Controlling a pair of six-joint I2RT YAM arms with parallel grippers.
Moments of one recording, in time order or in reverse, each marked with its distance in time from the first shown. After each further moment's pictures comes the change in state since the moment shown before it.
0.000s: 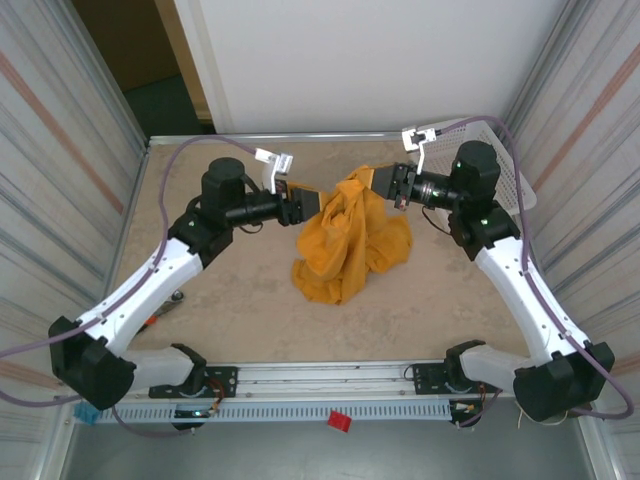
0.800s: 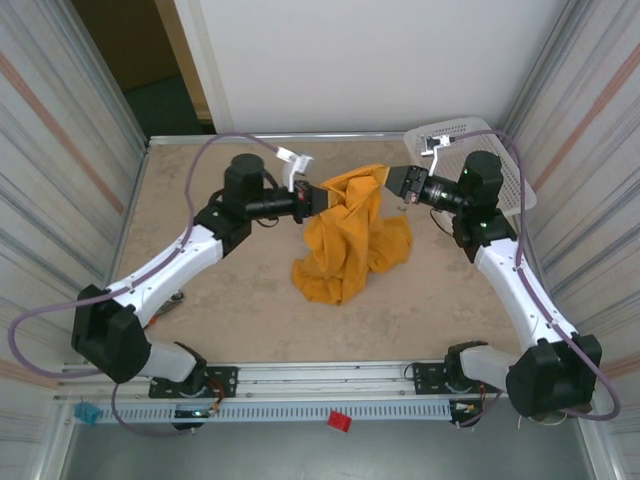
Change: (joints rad) left arm 0.026 0.153 -0.009 0.209 0.153 -0.002; right arm -0.140 0.019 -0.167 0.148 0.020 0.116
